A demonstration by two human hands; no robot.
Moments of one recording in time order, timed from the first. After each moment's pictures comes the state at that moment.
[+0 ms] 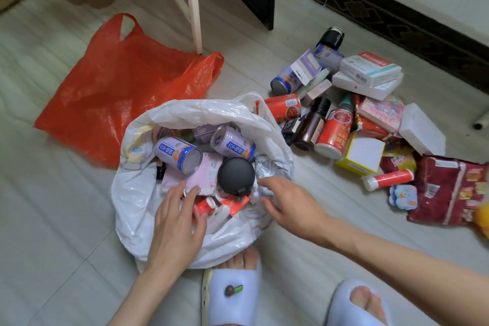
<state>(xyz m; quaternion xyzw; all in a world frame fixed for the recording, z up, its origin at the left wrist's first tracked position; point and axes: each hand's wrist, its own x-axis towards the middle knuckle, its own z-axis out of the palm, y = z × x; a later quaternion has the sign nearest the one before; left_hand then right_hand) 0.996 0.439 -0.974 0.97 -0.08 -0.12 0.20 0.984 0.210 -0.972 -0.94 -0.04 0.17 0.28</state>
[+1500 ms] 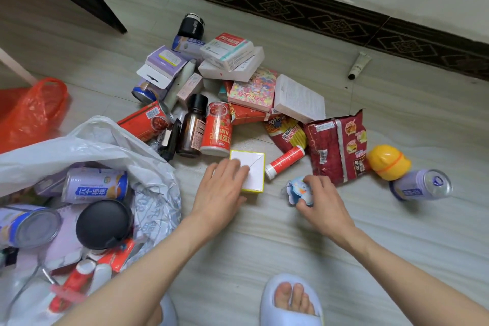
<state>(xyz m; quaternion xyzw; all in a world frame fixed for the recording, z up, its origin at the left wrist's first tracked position) 1.009 0.161 -1.031 0.84 -0.53 -0.10 0.06 0.850 -0.003 -1.036 -0.88 0.37 0.11 0.26</state>
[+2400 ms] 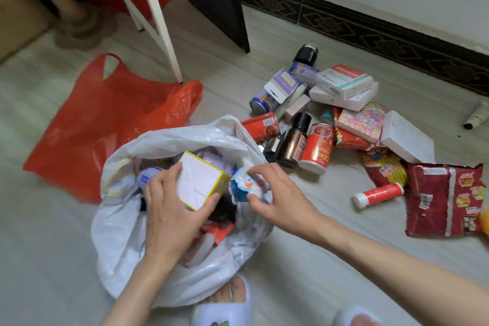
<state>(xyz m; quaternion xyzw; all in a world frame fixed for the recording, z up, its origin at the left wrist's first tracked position) 1.053 0.379 -0.952 0.96 -0.06 0.01 0.28 1.012 0.177 -0.964 -0.89 0.00 0.05 0.44</state>
